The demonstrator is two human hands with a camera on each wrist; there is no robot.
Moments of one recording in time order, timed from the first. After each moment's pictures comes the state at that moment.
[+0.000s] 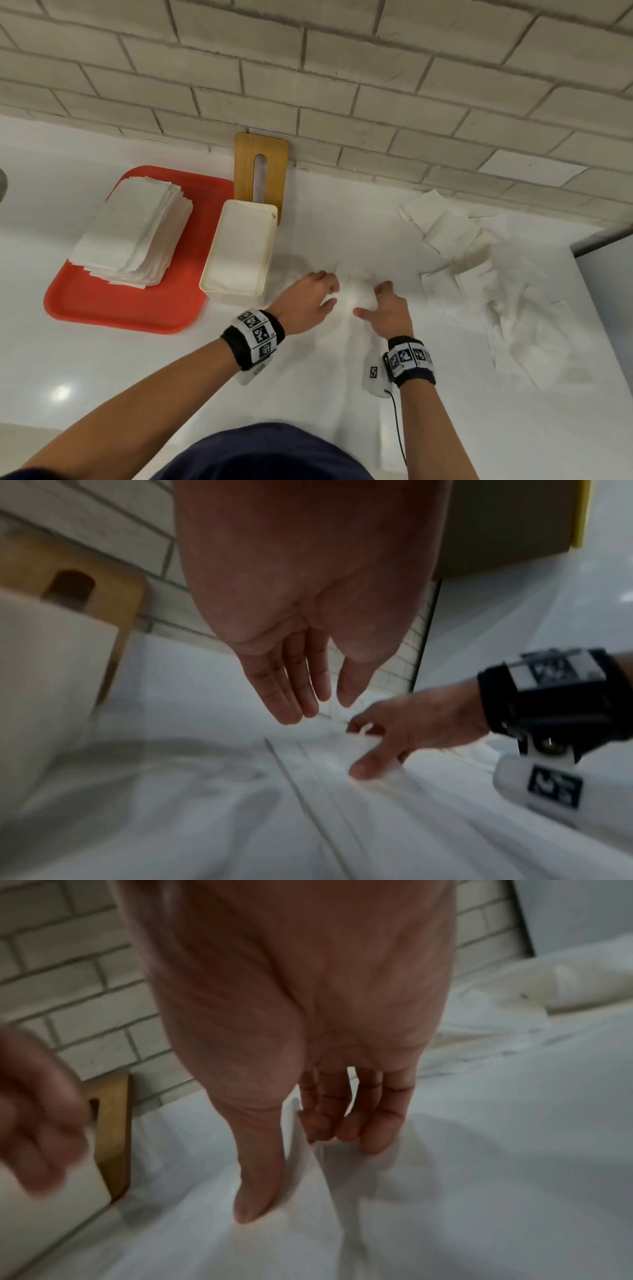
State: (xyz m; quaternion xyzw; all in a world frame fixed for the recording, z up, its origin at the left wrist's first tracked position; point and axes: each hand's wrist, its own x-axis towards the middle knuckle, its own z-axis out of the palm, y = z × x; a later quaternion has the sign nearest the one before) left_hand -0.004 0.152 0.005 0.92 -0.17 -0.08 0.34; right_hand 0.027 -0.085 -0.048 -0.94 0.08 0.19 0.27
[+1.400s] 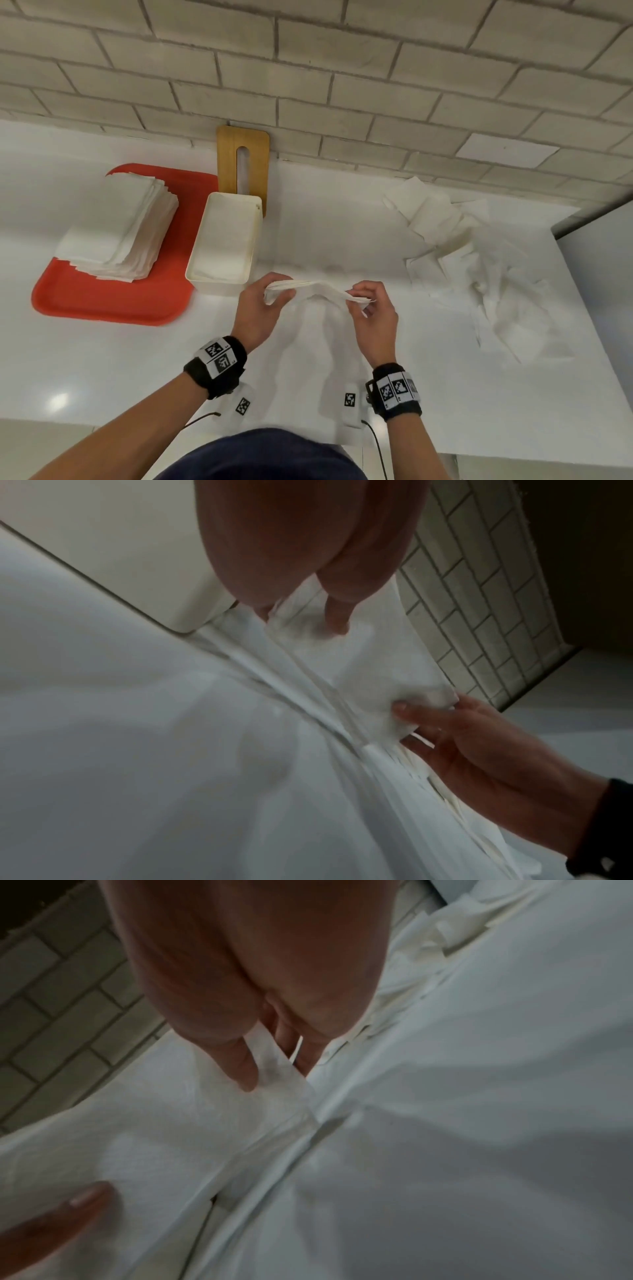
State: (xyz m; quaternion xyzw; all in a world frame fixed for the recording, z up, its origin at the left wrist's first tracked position) left_hand -0.067 0.171 -0.021 0.80 0.10 0.03 0.59; right_hand -0.058 -0.068 -0.010 -0.82 0.06 -0.03 0.57
